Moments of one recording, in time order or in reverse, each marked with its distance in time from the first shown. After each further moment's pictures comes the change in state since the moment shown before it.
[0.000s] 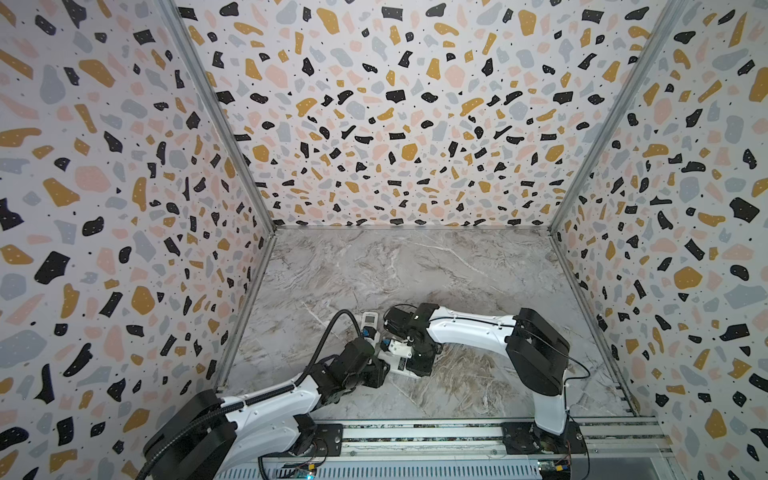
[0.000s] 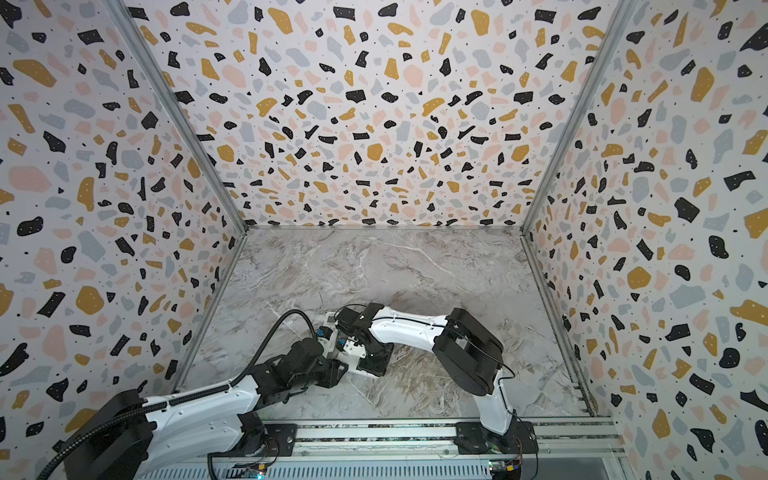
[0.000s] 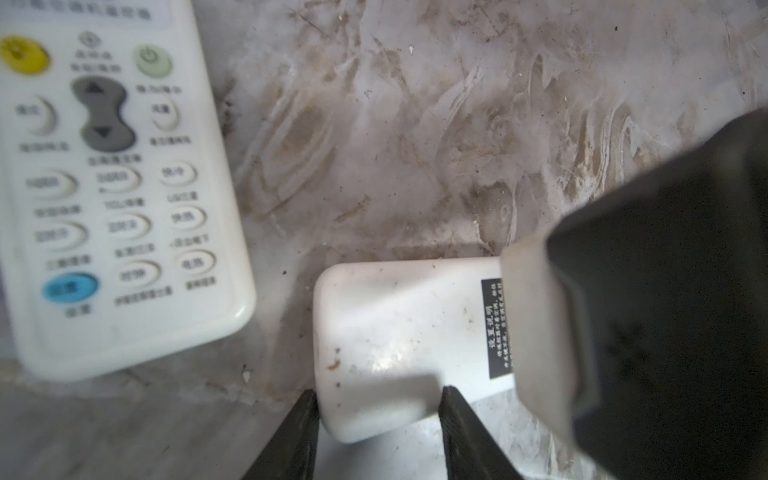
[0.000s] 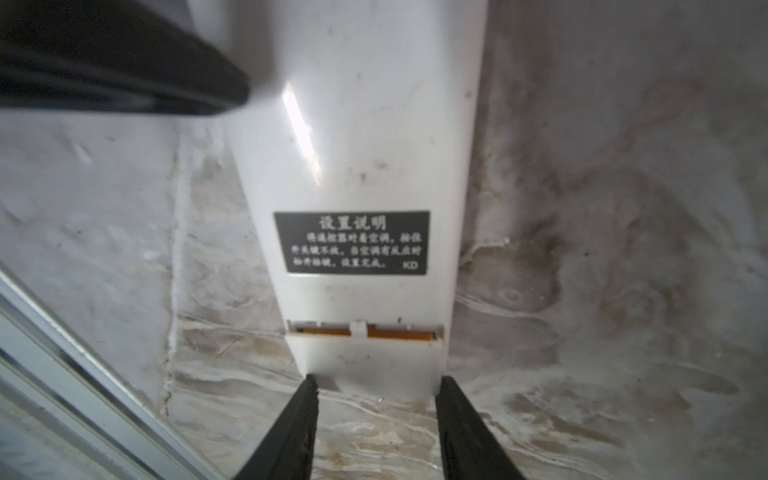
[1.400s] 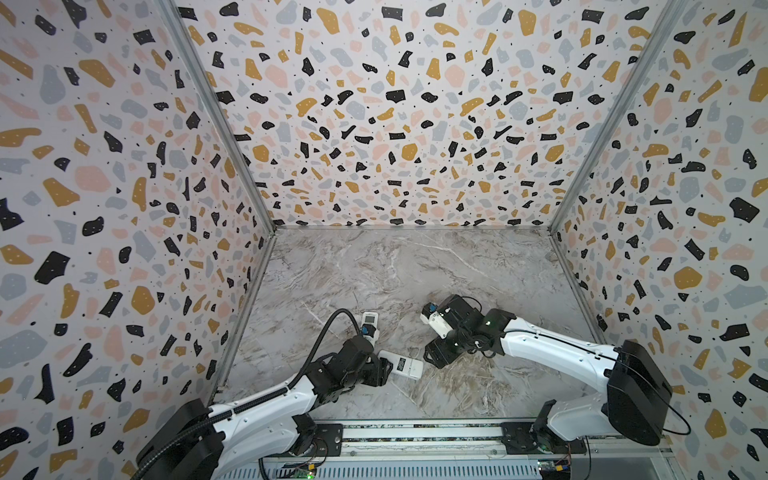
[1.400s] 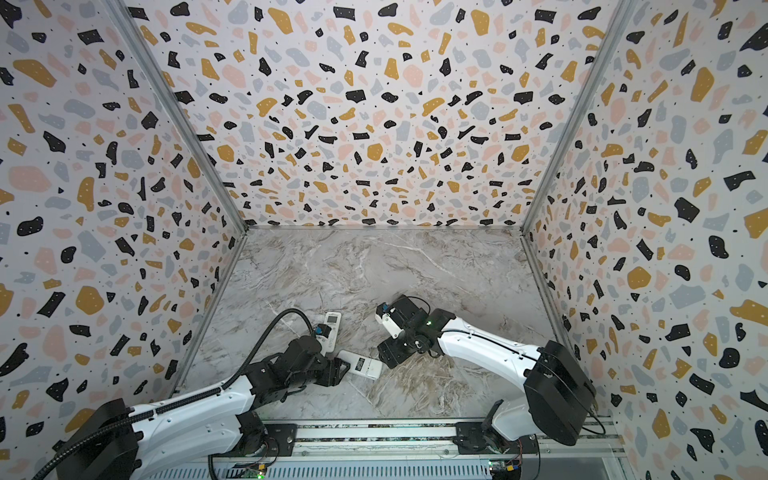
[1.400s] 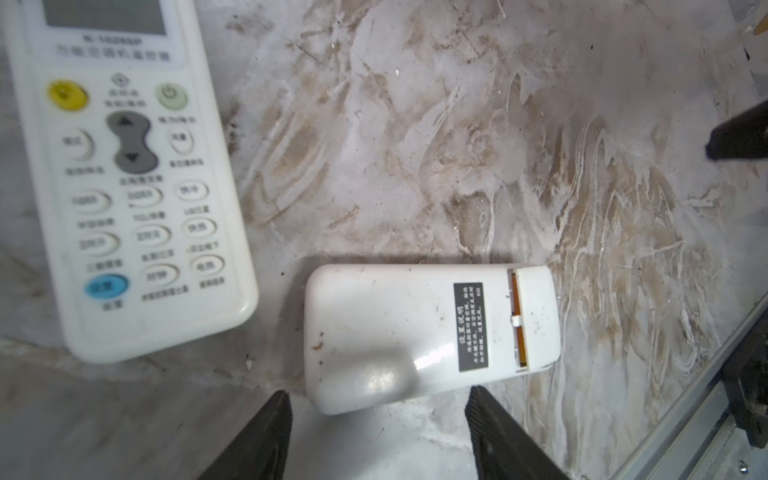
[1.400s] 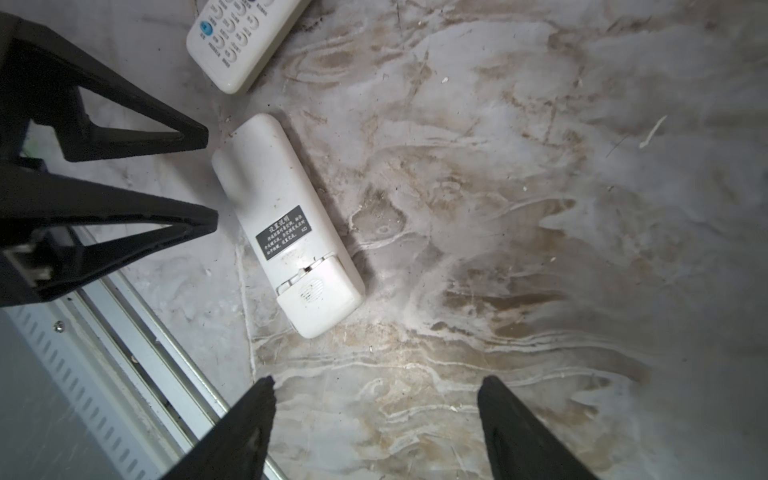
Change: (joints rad) left arm 0.005 -0.054 0.059 -0.114 -0.012 -0.003; right arm -0.183 -0.567 -0.509 0.436 -0.137 0.490
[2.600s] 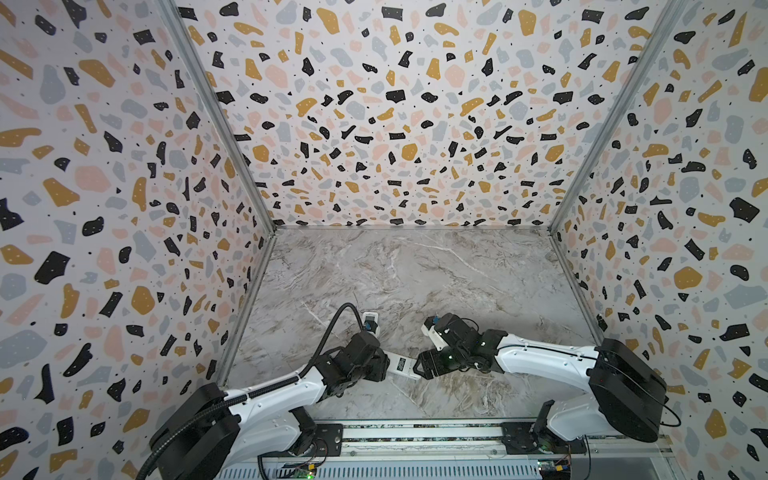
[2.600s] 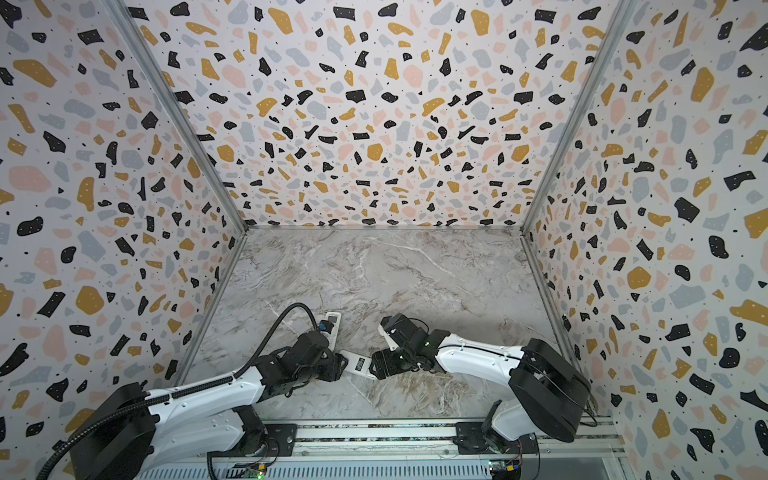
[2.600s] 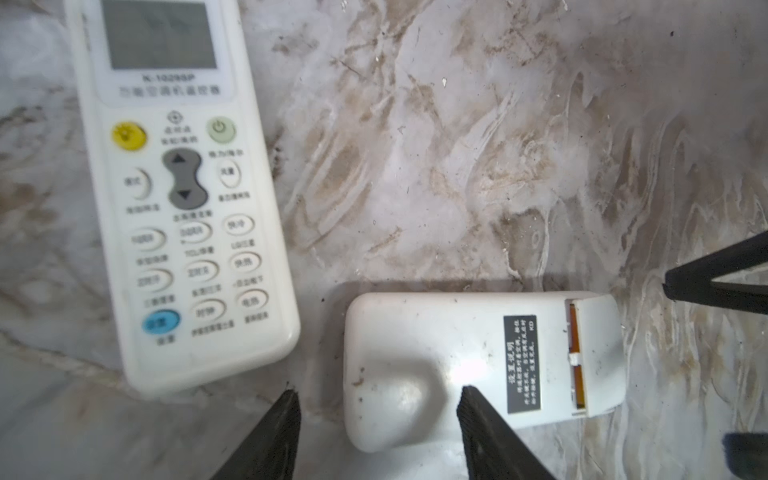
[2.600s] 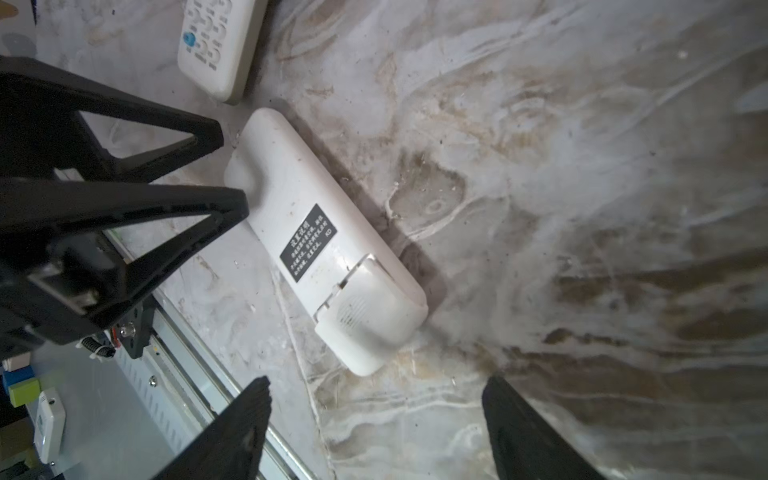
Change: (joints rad) left arm 0.000 0.105 0.040 -0.006 -0.078 0.032; right arm 0.055 0.059 -0.181 0.319 -0.086 0.350
